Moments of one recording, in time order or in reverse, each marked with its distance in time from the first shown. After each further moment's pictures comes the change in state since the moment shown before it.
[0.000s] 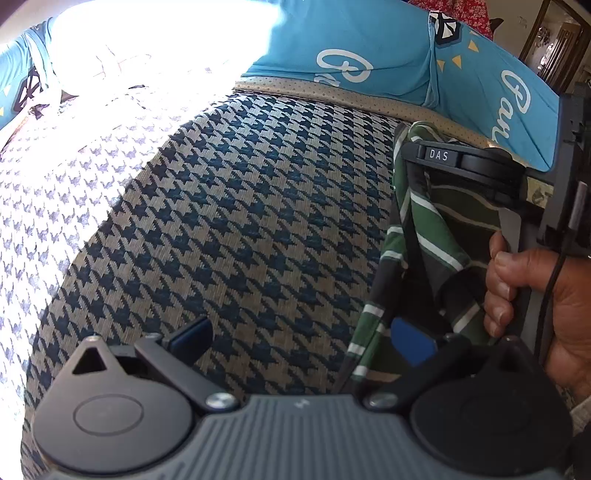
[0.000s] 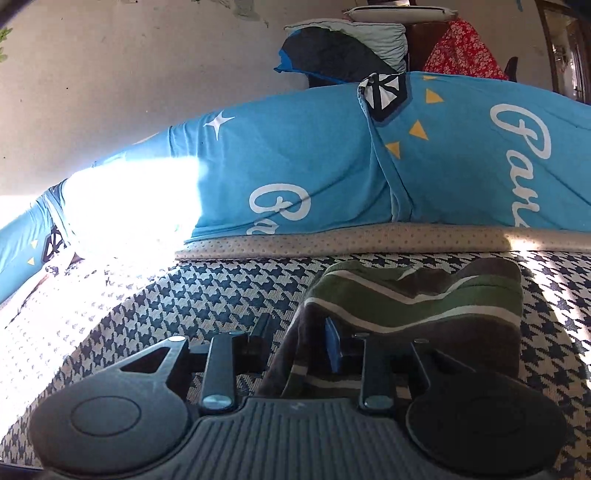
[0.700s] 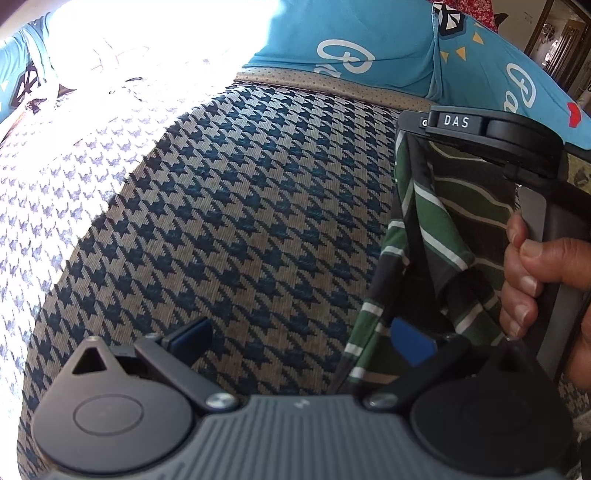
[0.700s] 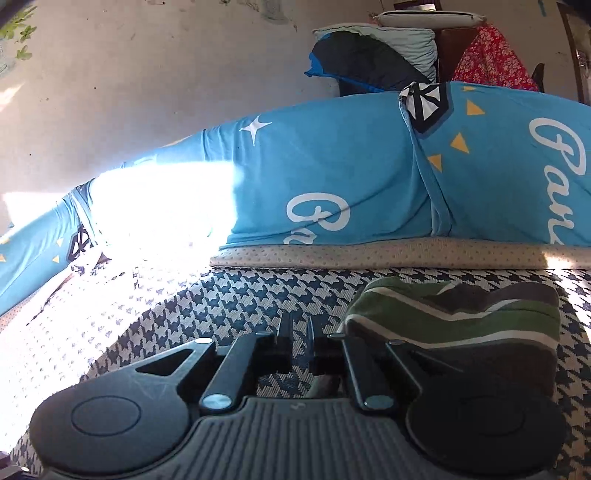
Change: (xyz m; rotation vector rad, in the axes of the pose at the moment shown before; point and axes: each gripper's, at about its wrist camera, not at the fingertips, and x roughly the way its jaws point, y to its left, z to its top) left arm 0.010 -0.005 0.001 0.000 0.025 0.009; right arm -0.004 0.009 0.005 -0.017 -0.032 0.116
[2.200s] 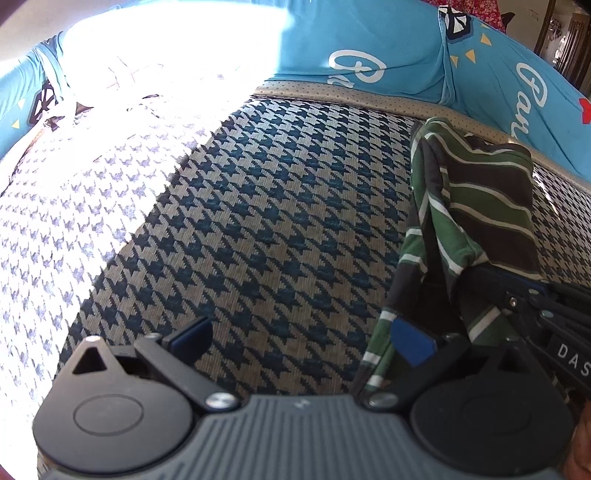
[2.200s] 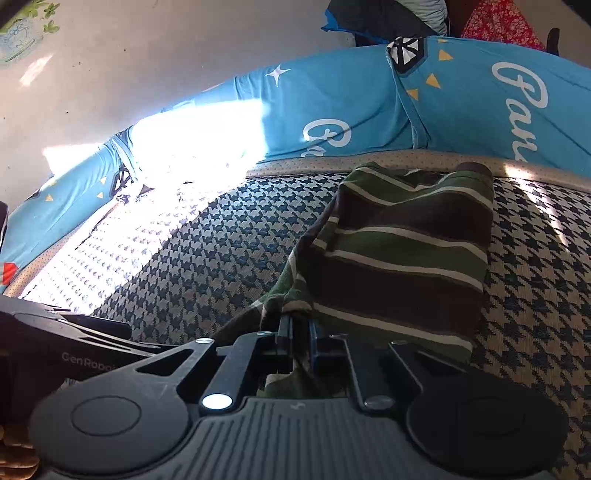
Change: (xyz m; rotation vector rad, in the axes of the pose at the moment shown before) left arm -0.004 -0.002 0.002 0.009 -0.050 0.096; right arm -0.091 -0.015 -0.064 -0.021 0.171 0.096
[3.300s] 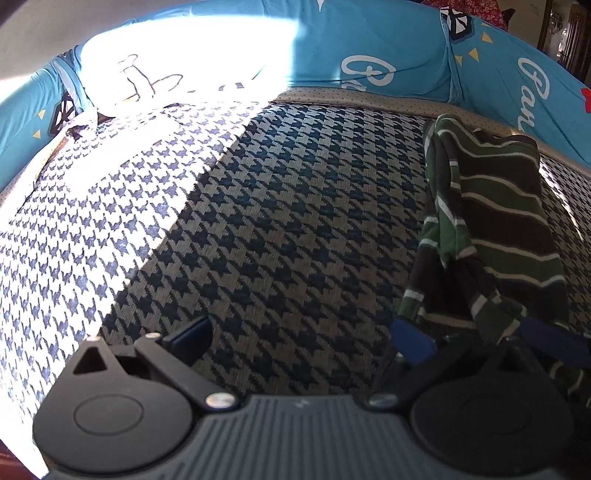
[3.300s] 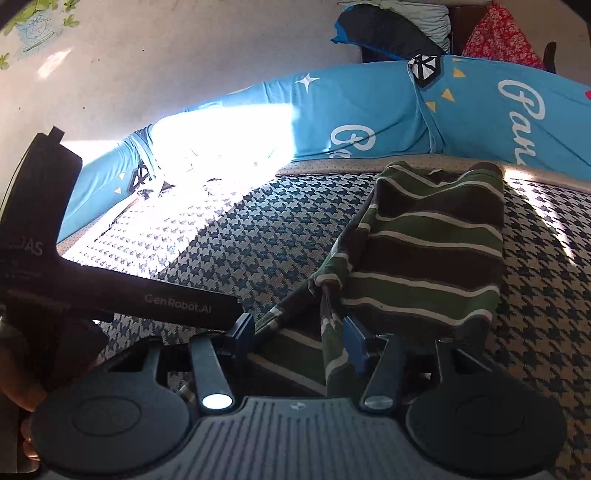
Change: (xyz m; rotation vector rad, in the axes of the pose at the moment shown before) left arm -0.012 -0.002 -0.003 0.047 -0.026 0.052; right arm -0.038 0.046 -0.034 0.007 -0.031 -0.035
